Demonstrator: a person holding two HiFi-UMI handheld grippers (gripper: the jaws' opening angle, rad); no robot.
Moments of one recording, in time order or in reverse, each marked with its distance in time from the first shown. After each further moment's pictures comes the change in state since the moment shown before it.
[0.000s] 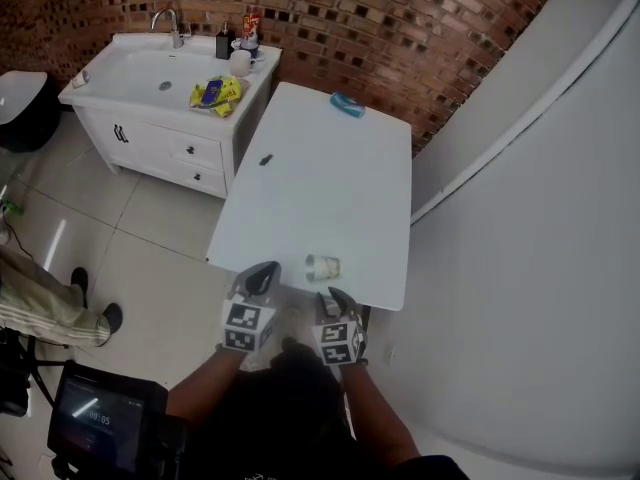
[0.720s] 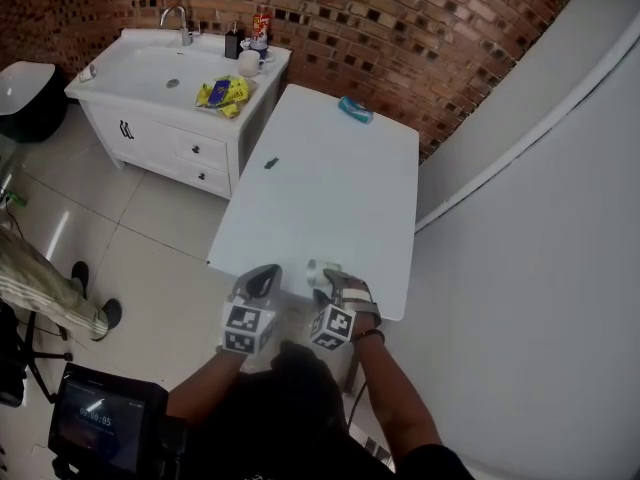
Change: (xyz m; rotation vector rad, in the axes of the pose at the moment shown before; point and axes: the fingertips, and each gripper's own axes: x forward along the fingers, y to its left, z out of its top) left arm 0.007 0.007 -0.001 -0.026 0.016 0.021; right arm 0.054 -0.001 0.005 -0.846 0.166 0.106
